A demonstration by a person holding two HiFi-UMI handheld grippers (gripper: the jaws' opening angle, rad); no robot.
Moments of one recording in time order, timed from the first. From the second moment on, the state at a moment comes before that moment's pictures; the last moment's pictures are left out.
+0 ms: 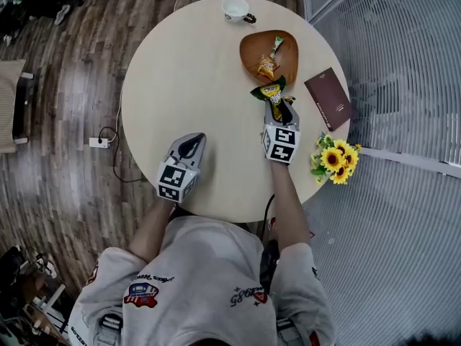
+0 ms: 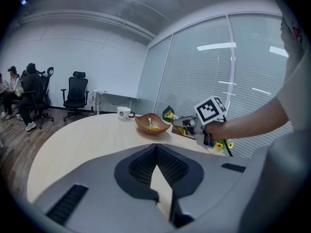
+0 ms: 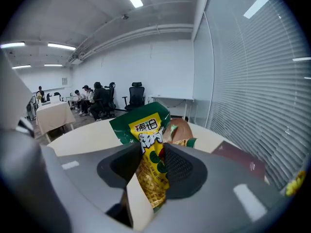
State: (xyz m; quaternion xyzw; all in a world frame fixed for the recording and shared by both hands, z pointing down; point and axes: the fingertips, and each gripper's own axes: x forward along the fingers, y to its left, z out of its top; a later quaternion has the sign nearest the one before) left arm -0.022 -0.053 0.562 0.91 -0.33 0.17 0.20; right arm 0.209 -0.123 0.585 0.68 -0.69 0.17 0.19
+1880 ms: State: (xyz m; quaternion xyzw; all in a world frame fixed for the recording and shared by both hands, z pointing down) left arm -0.019 0.001 0.530 0.92 -0.31 0.18 0.16; right arm 0.065 0.104 0.560 0.61 -0.73 0.29 0.10
